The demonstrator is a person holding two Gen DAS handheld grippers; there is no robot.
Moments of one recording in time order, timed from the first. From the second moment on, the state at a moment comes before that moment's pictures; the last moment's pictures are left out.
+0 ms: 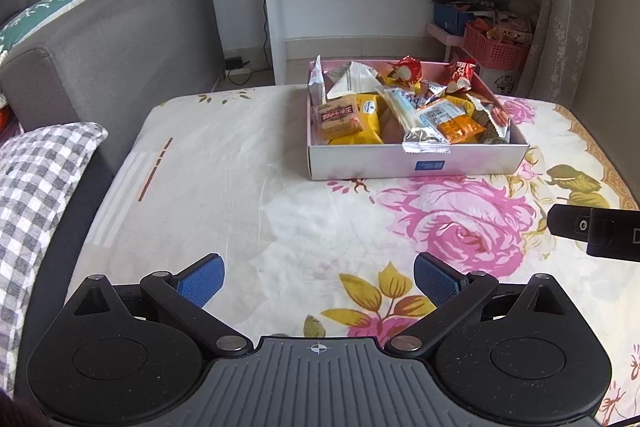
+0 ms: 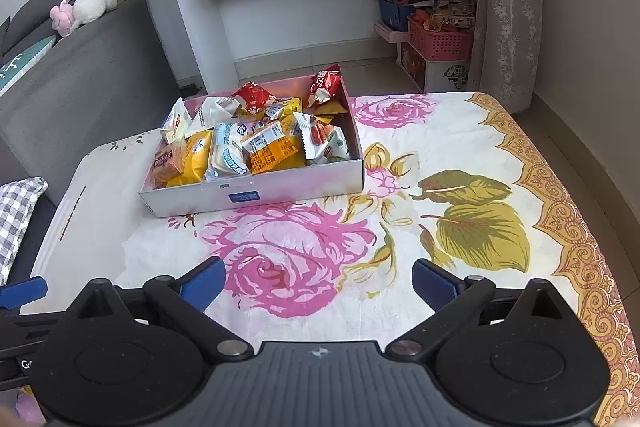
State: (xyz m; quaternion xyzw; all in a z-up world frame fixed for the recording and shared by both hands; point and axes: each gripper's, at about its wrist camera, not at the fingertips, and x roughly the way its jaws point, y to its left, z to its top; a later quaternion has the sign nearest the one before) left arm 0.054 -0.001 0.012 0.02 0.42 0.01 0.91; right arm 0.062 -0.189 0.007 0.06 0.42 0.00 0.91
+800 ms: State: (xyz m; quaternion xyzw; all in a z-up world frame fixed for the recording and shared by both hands) left arm 0.051 0.009 0.005 -0.01 0.44 0.04 0.90; right arm 0.051 -0.168 -0.007 -0.01 0.41 0.00 0.91
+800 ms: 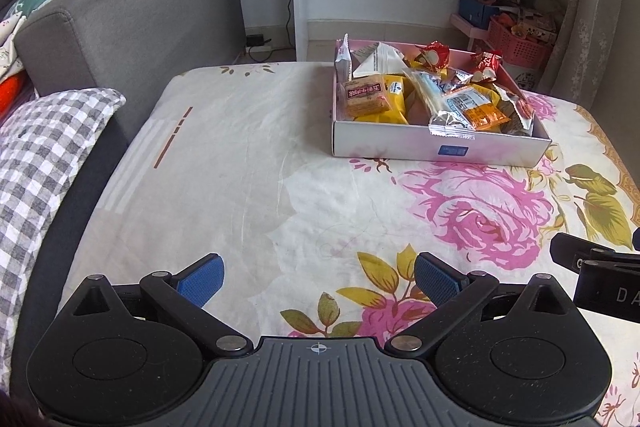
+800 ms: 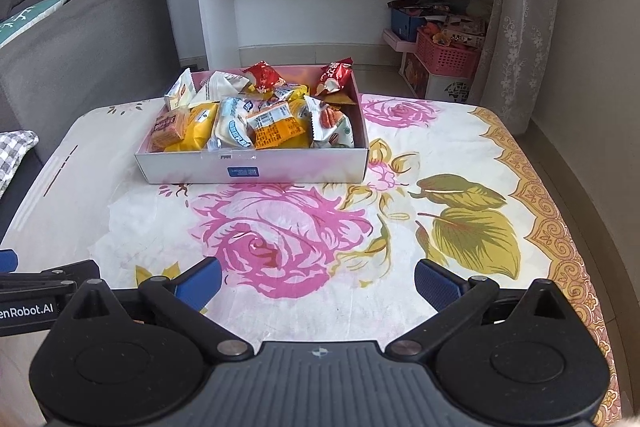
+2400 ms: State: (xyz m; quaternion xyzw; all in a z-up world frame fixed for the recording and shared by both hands) left arm 0.050 0.006 0.004 -0.01 0.44 0.03 0.90; right arm 0.052 -0.162 -0.017 -0.01 0.43 0.01 0.90
